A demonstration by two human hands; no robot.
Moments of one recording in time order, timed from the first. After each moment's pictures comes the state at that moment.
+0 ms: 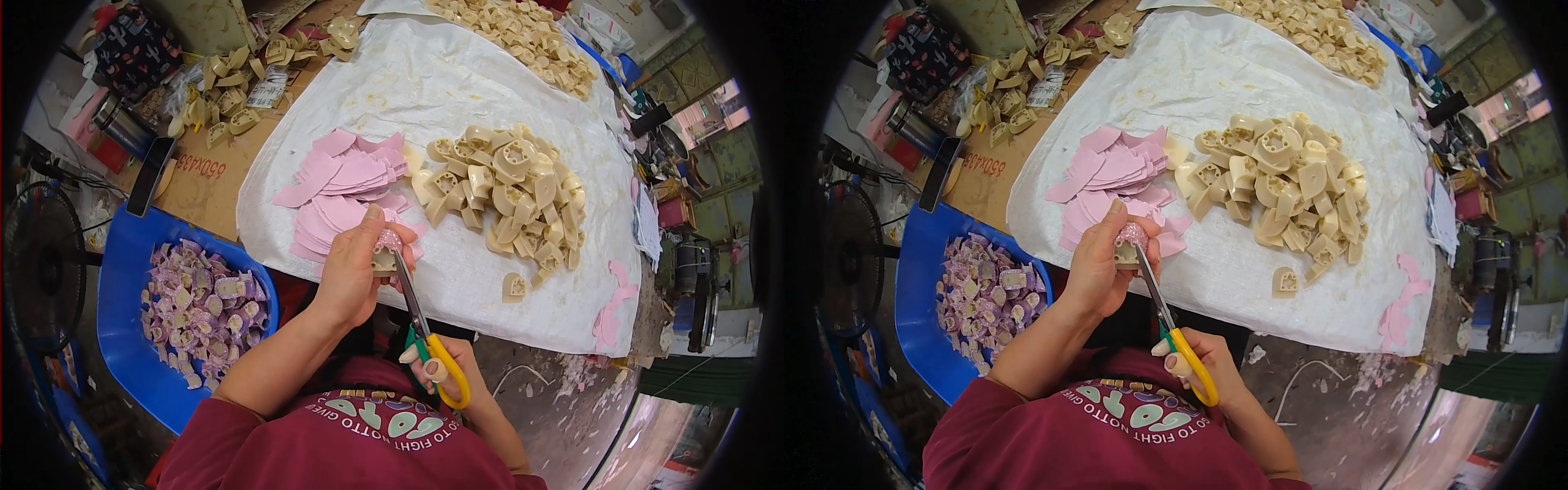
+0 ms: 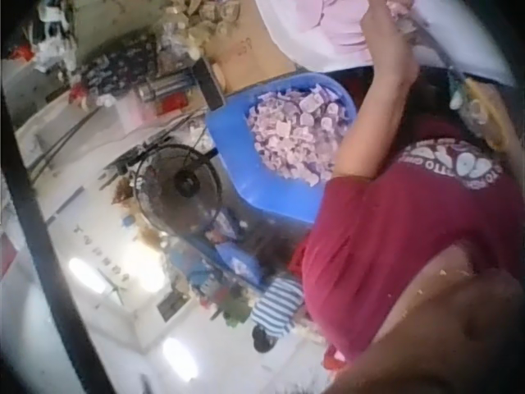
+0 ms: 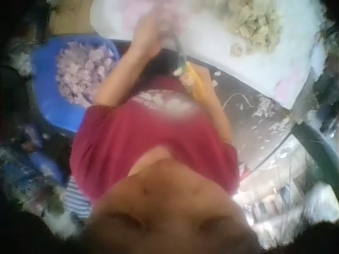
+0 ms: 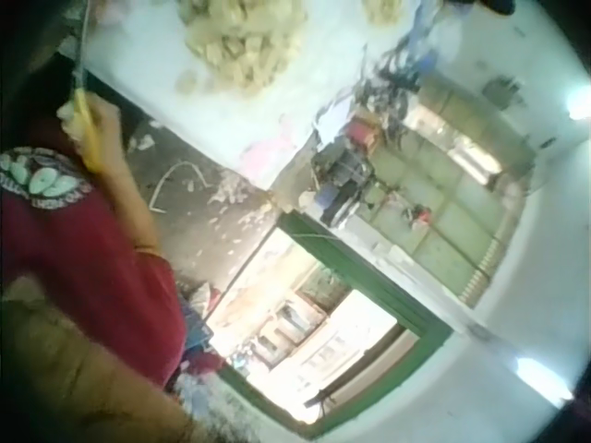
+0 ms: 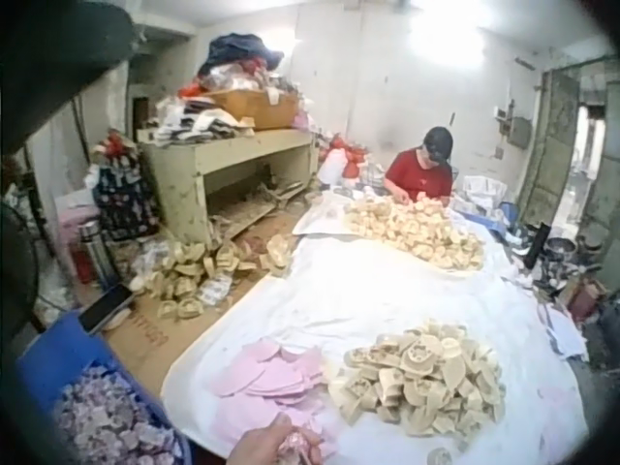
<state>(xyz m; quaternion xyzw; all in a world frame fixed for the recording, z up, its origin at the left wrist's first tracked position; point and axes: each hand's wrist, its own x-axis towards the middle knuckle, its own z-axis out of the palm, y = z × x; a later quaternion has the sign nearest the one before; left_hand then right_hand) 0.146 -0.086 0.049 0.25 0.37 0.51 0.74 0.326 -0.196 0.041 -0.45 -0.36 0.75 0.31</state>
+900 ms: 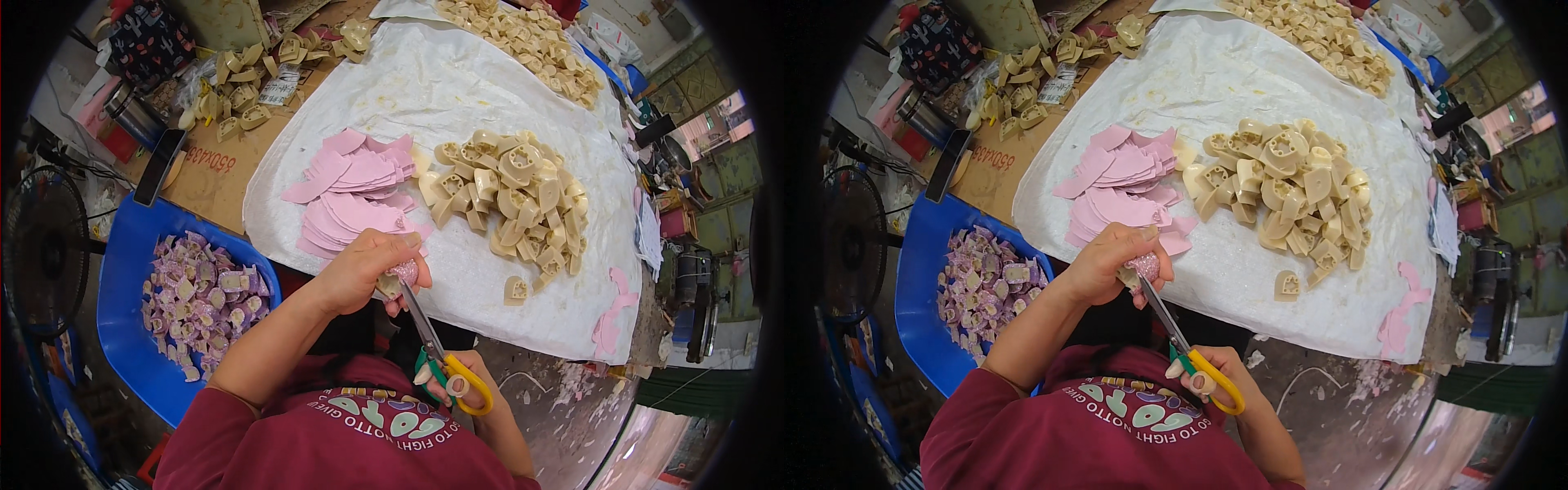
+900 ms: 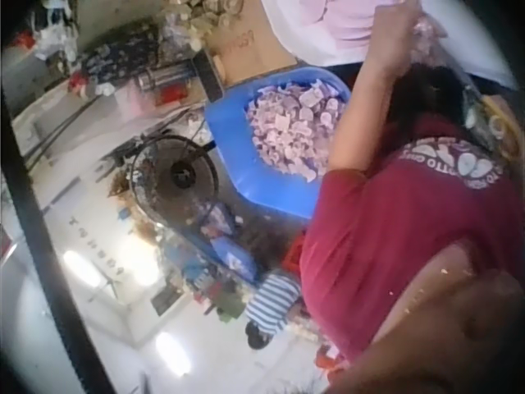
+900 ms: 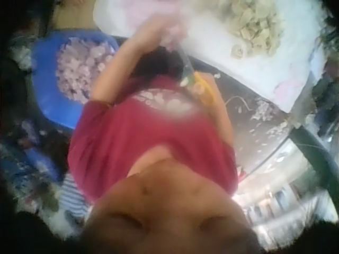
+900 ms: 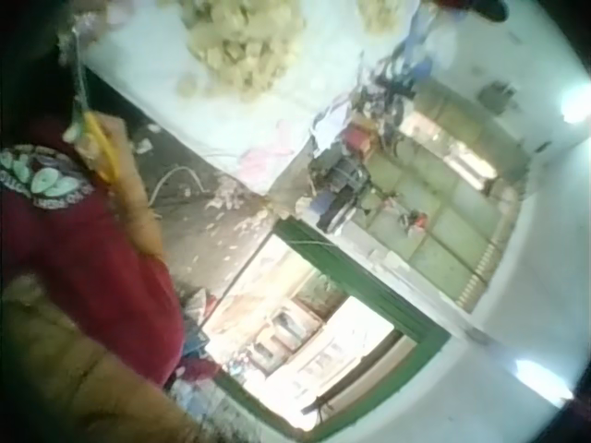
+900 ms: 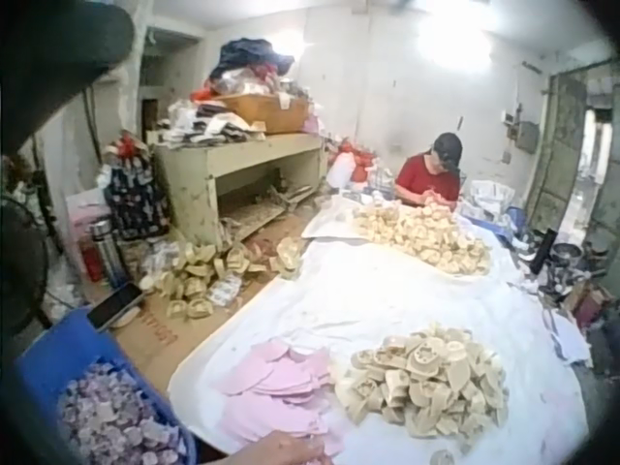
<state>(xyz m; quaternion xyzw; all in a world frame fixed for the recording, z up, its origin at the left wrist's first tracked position) 0.126 -0.080 0.053 0.38 0.31 0.33 0.81 0.351 -0.207 0.041 -0.38 -0.33 0.82 0.29</state>
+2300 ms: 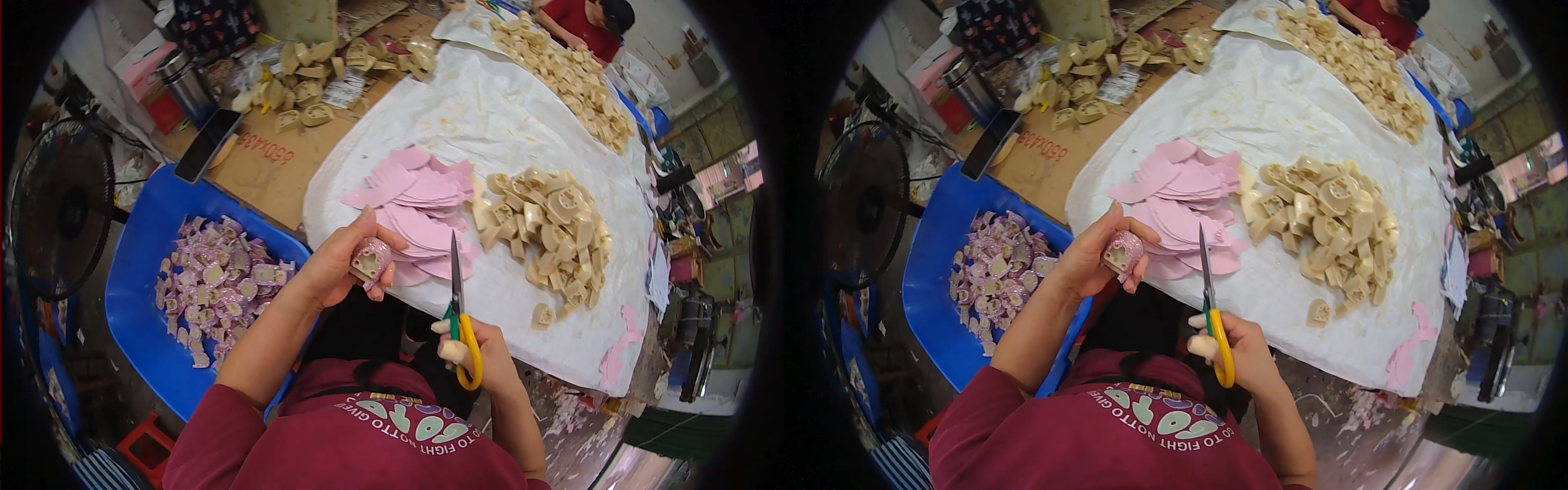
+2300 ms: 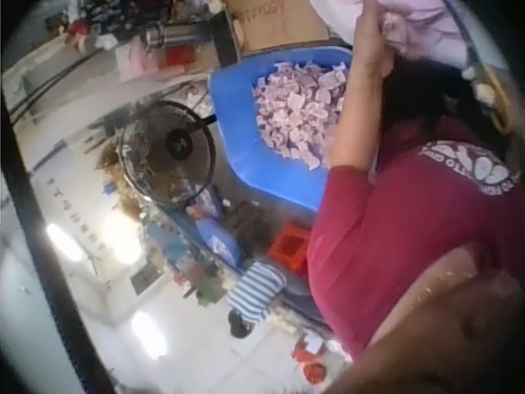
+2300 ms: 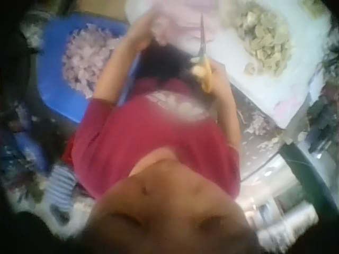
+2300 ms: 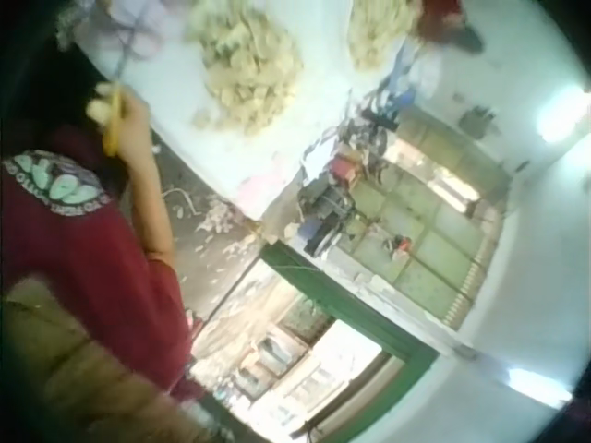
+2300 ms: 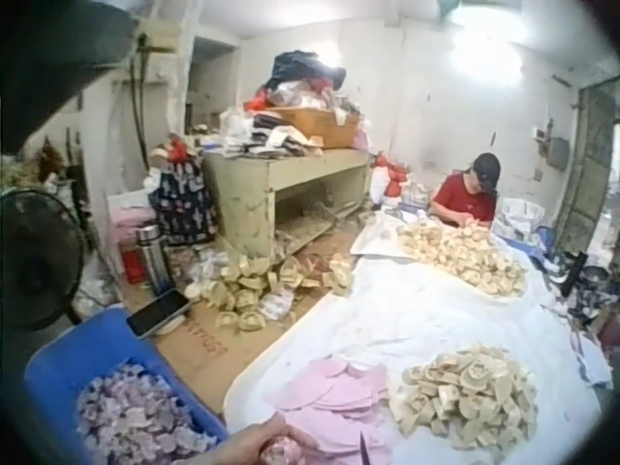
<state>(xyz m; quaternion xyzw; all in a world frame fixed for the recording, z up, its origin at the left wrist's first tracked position) 0.037 -0.088 0.030 0.29 0.34 0.43 0.79 0.300 -0.153 0.049 -0.49 -0.46 0.70 0.22</state>
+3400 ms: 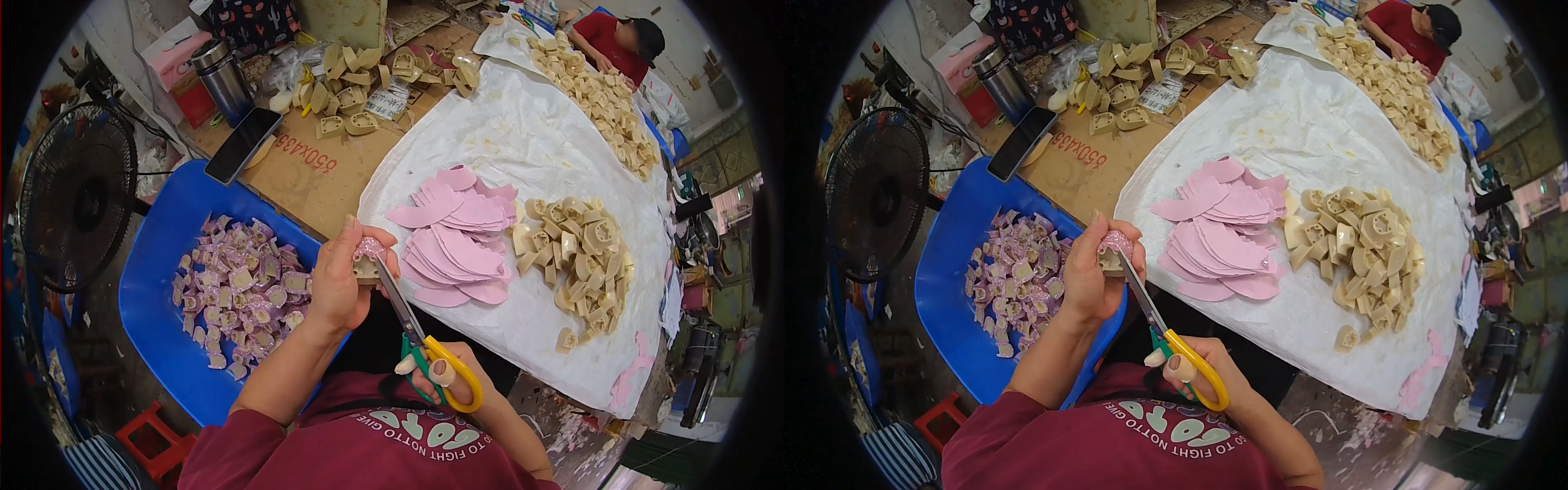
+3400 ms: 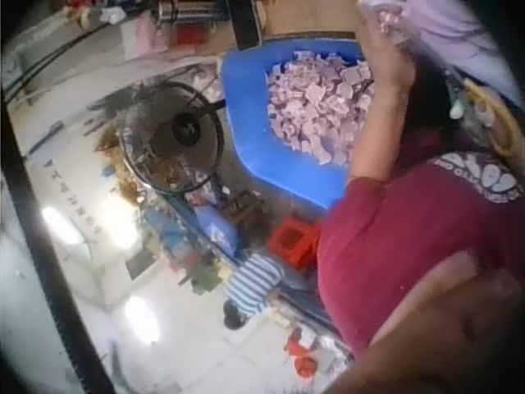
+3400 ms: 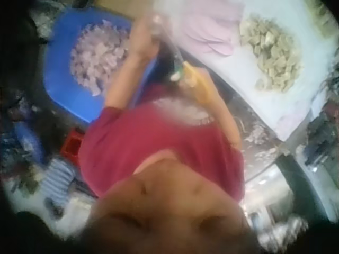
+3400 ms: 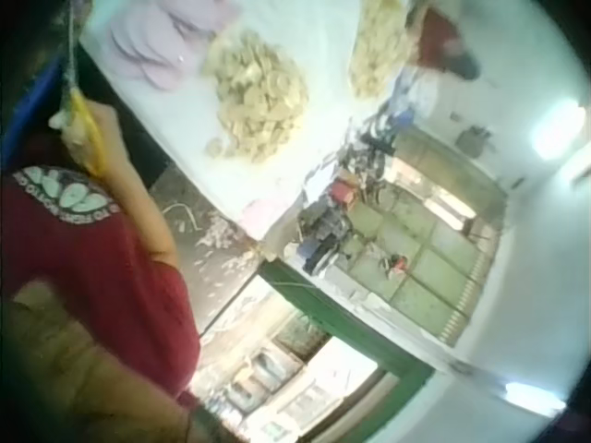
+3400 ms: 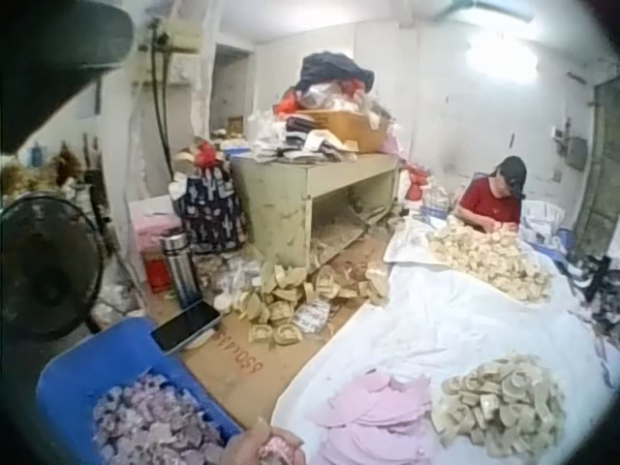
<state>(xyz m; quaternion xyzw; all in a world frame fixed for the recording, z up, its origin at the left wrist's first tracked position) 0.012 -0.108 0.038 0.19 0.39 0.66 0.61 0.214 -0.149 0.065 -0.36 -0.36 0.85 0.16</state>
